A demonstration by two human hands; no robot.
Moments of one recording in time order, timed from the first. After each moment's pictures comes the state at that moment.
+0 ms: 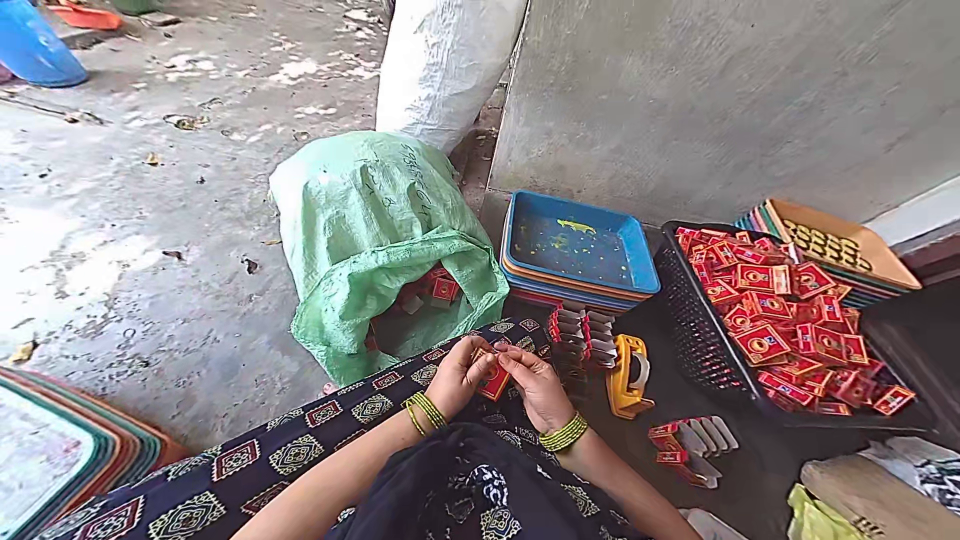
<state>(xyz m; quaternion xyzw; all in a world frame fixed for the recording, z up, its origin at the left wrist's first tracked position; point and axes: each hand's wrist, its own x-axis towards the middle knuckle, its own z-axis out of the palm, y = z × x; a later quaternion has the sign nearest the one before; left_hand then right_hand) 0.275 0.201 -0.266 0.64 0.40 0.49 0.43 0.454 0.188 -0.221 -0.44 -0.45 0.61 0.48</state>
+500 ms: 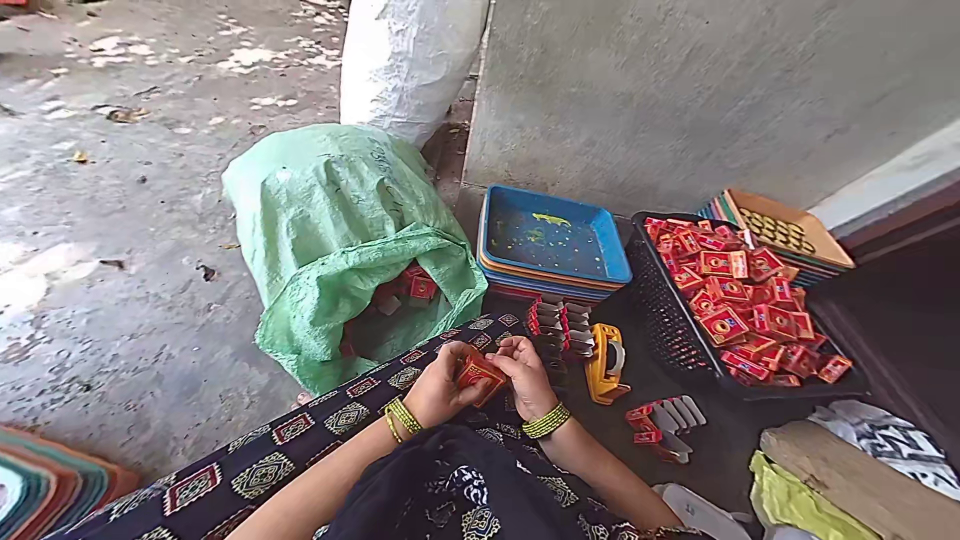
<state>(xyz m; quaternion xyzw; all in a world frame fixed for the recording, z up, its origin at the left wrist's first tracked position) 0.278 0.192 -0.264 0.72 0.37 0.47 0.37 0.462 0.197 -0.224 -0.53 -0.40 0.56 0.50</state>
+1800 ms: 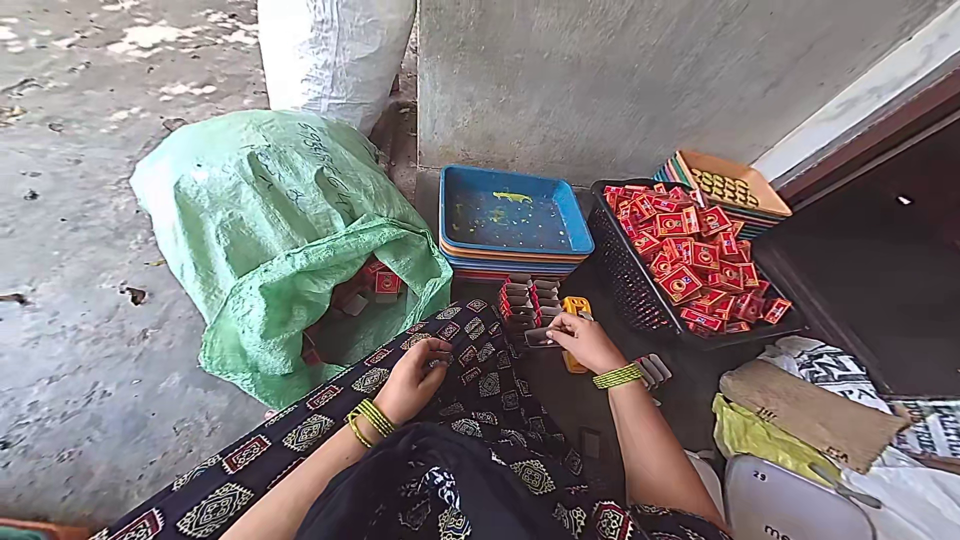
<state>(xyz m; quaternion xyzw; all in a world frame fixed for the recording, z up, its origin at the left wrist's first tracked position) 0.281 0.203 -0.273 0.71 0.39 0.38 0.44 0.648 0.218 -0.205 -0.67 -0.68 0.25 0.17</state>
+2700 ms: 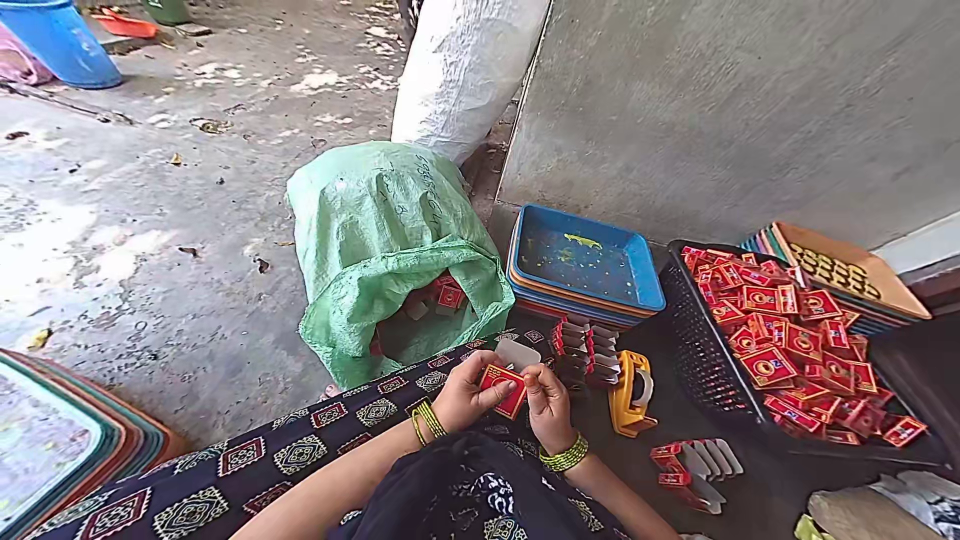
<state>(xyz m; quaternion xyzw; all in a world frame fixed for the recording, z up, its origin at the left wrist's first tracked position) 0.282 0.191 -0.252 0.65 0.28 0.57 0.42 0.466 0.188 -0.243 -0.35 -0.70 0.28 0.56</state>
